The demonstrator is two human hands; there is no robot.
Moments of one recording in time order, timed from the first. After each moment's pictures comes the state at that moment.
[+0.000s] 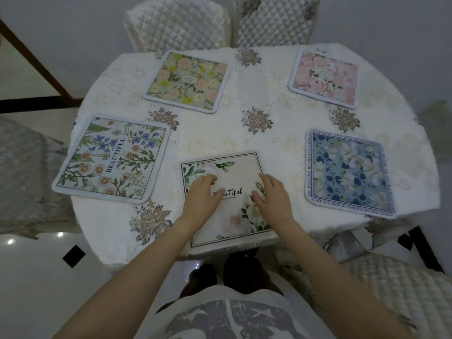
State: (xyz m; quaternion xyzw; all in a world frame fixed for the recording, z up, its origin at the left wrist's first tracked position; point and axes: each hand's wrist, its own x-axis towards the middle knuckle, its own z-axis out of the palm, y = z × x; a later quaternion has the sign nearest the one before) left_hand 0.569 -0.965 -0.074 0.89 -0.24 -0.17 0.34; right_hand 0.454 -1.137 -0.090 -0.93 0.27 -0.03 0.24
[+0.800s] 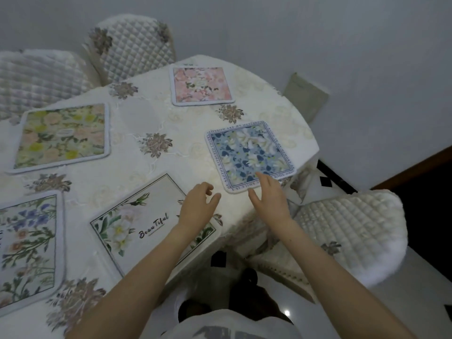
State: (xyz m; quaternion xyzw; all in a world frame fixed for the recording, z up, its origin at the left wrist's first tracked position) left_hand 0.484 -1.106 -0.049 0.79 -0.45 -0.24 0.34; right_hand 0.309 -1.211 -0.038 -0.84 0.48 -0.13 0.20
